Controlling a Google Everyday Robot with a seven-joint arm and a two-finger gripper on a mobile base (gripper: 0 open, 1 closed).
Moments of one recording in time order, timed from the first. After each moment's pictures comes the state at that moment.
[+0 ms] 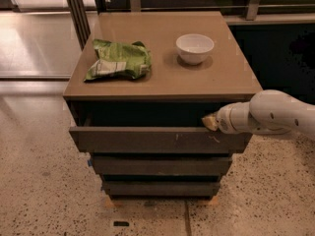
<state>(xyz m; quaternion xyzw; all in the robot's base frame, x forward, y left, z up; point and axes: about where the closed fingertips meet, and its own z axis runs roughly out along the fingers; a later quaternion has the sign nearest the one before) 0.616 -0.183 0.674 -0.28 0.88 0.11 0.36</state>
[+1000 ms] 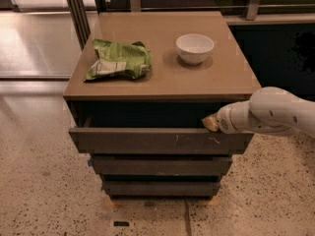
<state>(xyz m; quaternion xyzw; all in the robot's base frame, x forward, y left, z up) 0.610 -0.180 0.671 -0.29 0.89 0.12 0.34</state>
